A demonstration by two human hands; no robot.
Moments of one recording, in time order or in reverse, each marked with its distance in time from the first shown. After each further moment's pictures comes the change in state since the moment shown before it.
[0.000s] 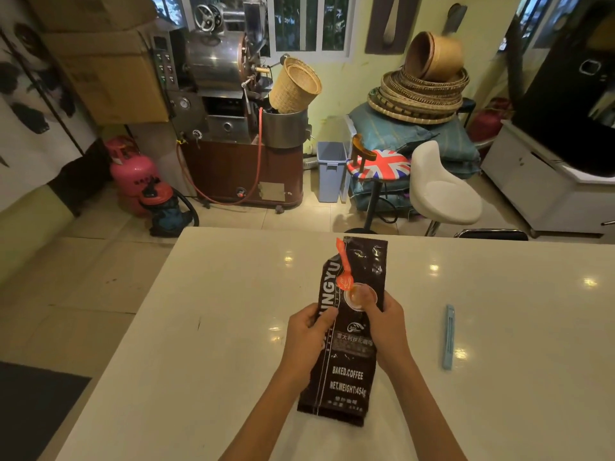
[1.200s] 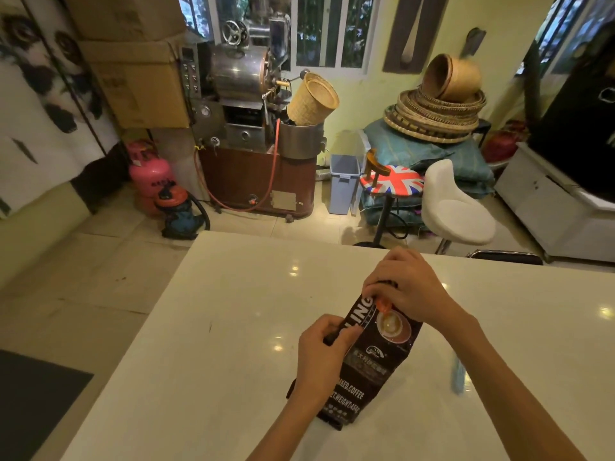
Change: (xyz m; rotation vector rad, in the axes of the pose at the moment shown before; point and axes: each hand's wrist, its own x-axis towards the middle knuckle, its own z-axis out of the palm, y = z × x) left_hand -0.015 0.004 0.004 0.177 0.111 0.206; right_hand 0.052 -0.097 -0.014 -1.218 -0.485 -0.812
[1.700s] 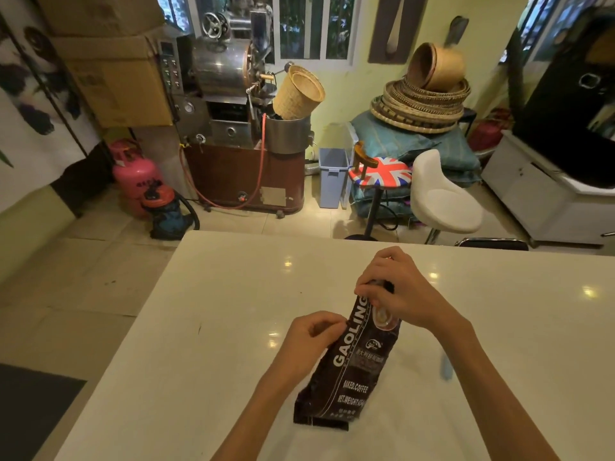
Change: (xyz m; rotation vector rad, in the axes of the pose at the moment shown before) left_hand 0.016 0.006 -0.020 -0.002 -0.331 -0.075; right_hand -0.019 0.004 0.009 0.217 -0.022 0.143
